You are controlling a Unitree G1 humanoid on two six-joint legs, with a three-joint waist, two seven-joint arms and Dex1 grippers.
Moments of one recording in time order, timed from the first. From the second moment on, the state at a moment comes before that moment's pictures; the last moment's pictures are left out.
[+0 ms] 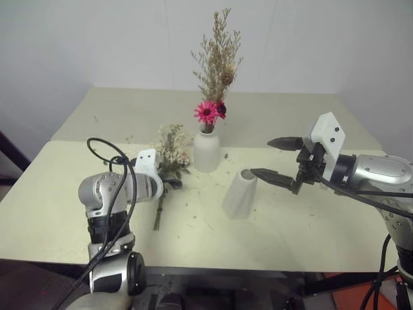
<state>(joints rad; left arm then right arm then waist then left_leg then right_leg) -0.79 0.20 0.39 -0.02 -0.62 1.61 0.29 -0.53 -0.87 -0.10 -0.53 0.62 0.80 0.72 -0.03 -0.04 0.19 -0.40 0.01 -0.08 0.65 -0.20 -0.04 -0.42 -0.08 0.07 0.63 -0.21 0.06</state>
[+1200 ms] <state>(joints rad) -0.89 0.11 0.46 -0.12 -1.00 0.74 -0.50 -0.32 -0.93 -0.30 -0.60 0.69 0.80 0.78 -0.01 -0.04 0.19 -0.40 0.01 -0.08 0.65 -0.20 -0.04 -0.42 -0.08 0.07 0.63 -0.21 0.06</state>
